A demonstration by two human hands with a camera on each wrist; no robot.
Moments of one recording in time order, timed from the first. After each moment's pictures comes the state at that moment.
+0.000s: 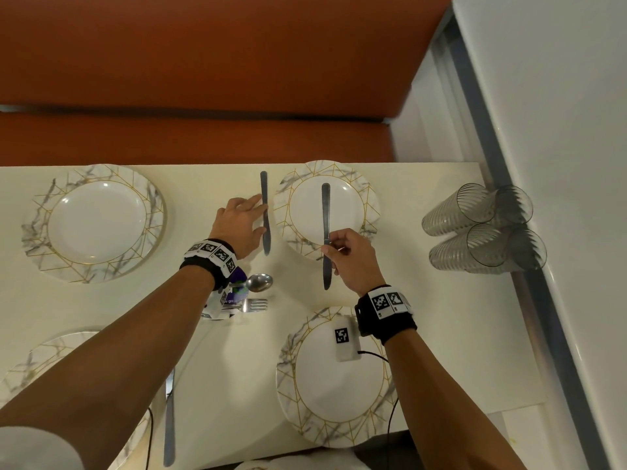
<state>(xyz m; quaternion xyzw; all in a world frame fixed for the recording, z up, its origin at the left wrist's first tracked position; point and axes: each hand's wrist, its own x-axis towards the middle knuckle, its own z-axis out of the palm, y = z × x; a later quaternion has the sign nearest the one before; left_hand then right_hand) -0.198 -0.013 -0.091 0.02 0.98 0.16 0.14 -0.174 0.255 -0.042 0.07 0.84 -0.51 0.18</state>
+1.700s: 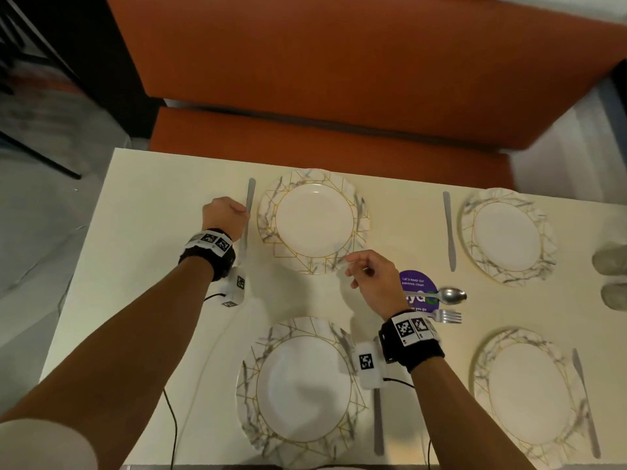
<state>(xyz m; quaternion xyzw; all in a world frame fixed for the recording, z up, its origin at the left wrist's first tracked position) -0.096 -0.440 -0.104 -0.36 0.83 0.42 0.06 -0.067 -0.105 -0.050 0.02 0.84 -0.51 0.21</state>
